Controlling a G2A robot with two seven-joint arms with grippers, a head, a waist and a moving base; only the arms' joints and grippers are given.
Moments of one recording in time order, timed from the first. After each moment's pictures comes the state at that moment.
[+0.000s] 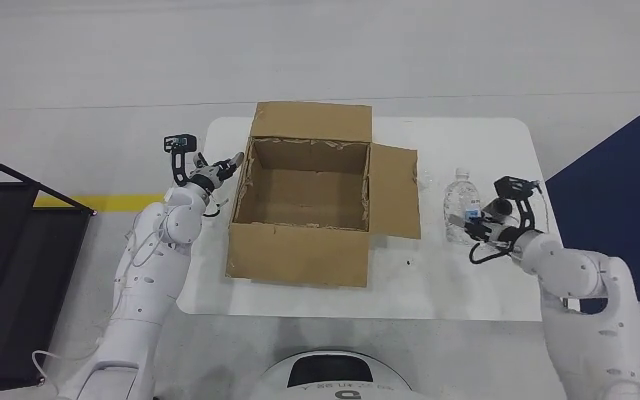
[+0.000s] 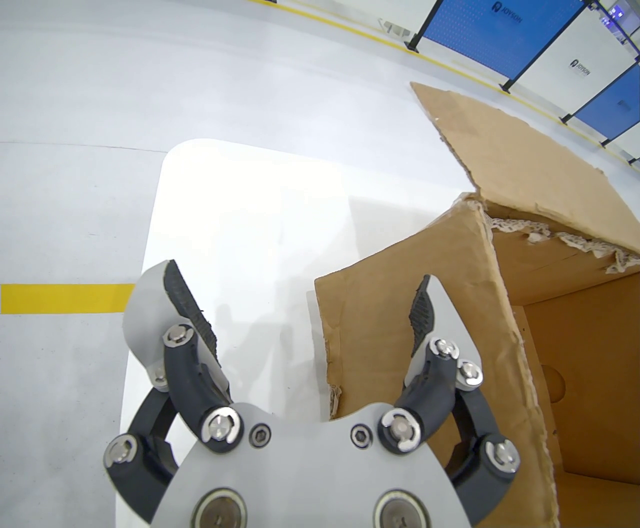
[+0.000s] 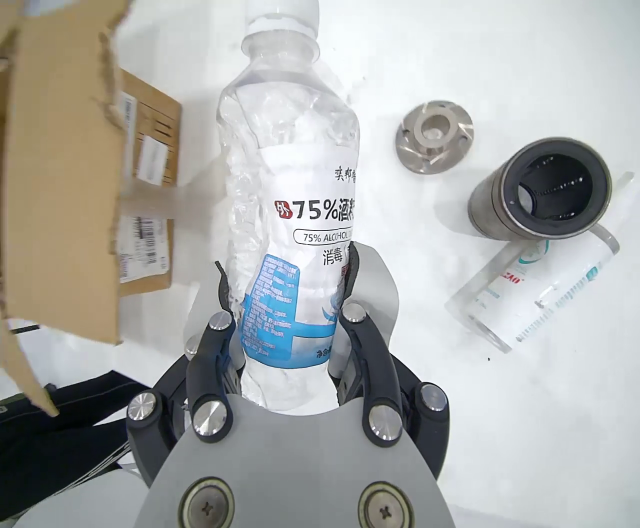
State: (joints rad) left arm 1.19 -1.26 -1.40 -1.24 0.89 -0.12 -0.29; right arm -1.72 -1.11 1.86 -1.92 -0.59 -0.09 0.99
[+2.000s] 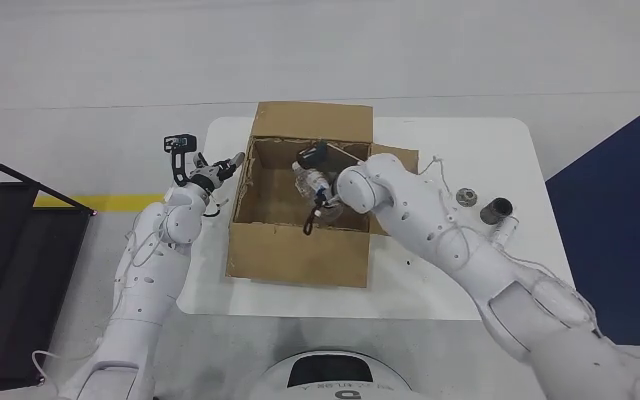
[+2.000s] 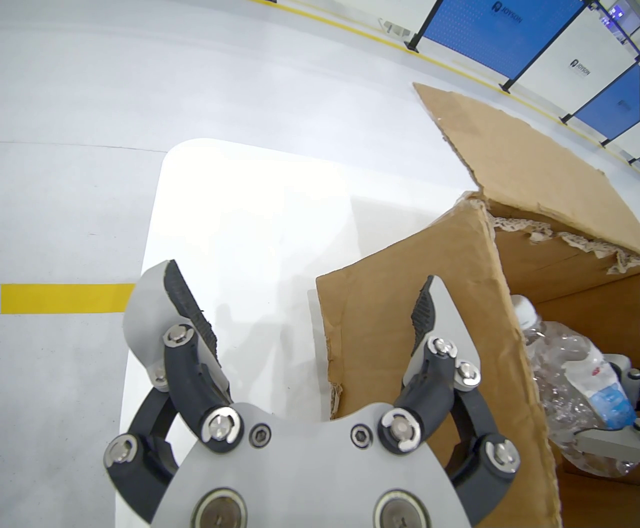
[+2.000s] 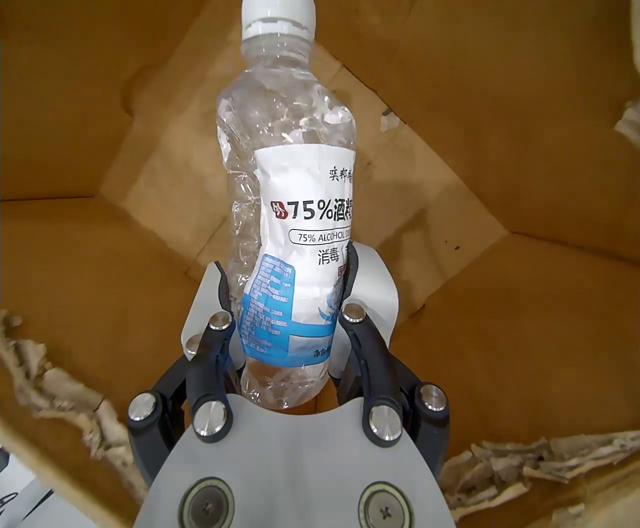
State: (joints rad) left arm 1.19 -1.26 -1.40 -1.24 0.89 -0.12 -0.29; right arm -0.67 -1.35 0.56 -1.25 -0.77 0.19 1.11
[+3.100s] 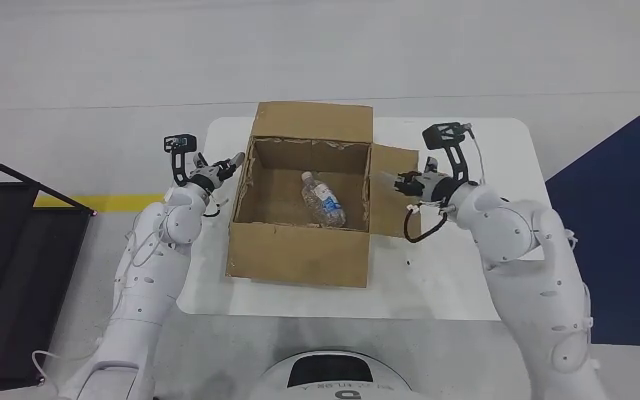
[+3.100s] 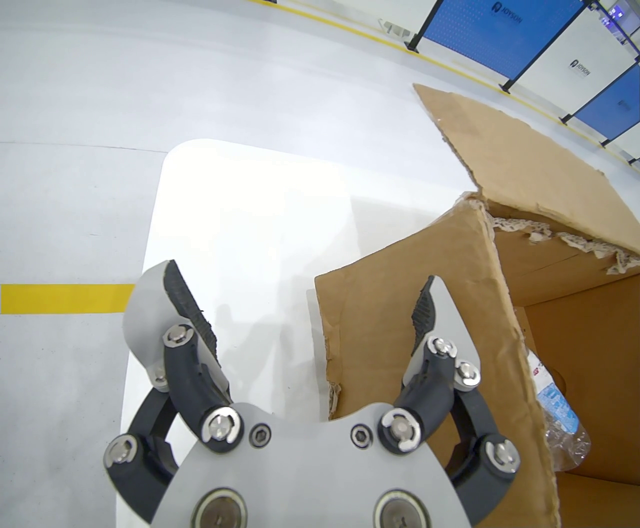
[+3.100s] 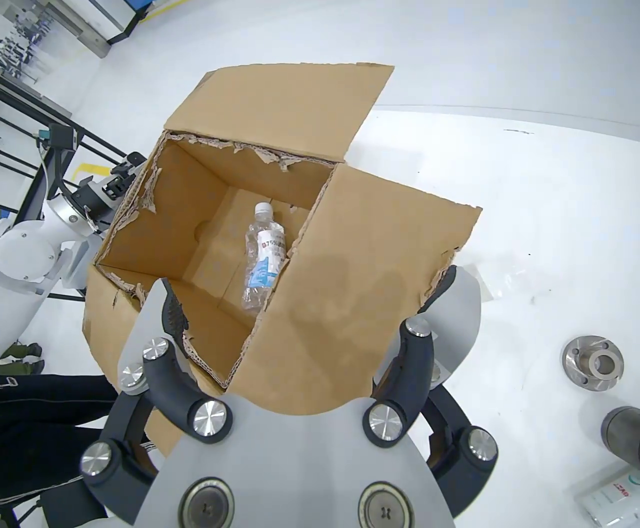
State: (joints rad) left arm 1.19 -1.26 -1.40 -1.24 0.89 -0.12 -0.29; right arm -1.37 -1.15 1.43 -1.99 -0.74 0.05 0.93
